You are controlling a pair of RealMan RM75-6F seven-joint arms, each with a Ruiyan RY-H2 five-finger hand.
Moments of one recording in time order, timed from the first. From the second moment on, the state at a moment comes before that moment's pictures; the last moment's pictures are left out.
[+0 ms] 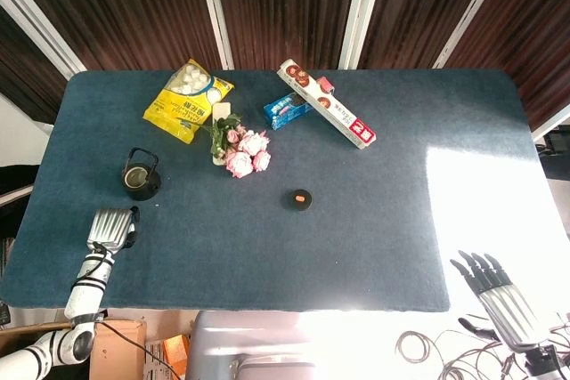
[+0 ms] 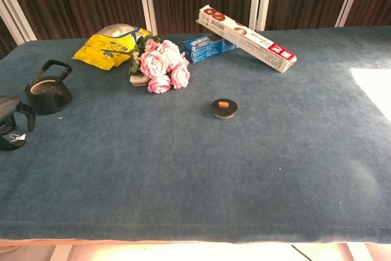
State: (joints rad) left arm -0.49 -1.58 -0.13 -1.10 1.13 1.00 0.36; right arm 0.04 -1.10 -0.16 -1.49 -1.78 1.47 0.06
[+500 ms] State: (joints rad) left arm -0.50 -1.59 -0.13 -1.09 1.11 0.98 0.39; right arm 0.03 -1.09 -0.16 -1.48 -1.79 1.49 0.07
